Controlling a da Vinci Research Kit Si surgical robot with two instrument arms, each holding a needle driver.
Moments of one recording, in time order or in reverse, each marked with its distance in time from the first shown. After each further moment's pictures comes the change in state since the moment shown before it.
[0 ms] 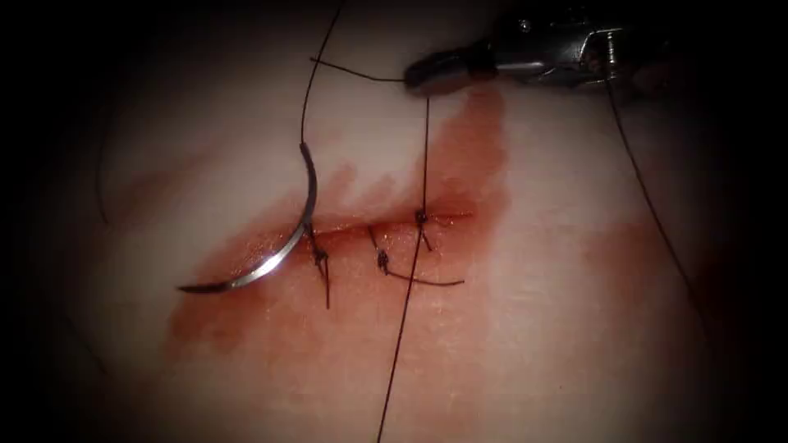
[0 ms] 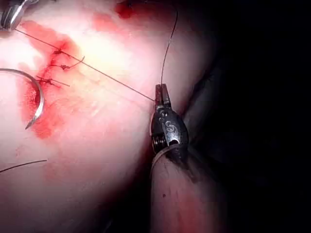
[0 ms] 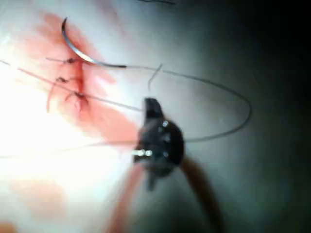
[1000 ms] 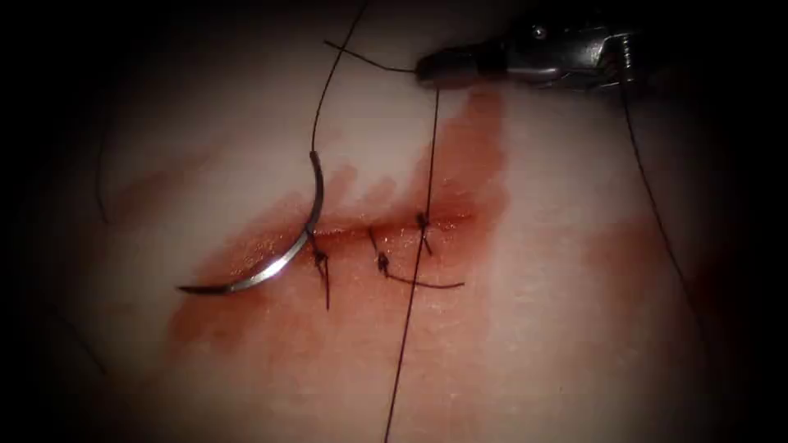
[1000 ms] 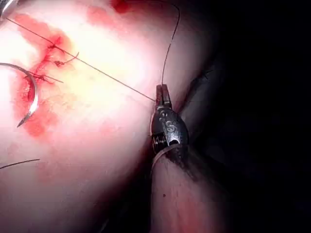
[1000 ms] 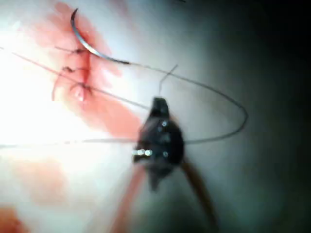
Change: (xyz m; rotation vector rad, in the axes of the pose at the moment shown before) right arm 0.000 -0.001 -0.001 -0.062 -0.013 -0.053; left arm 0.001 0.000 0.000 -0.013 -0.014 -0.034
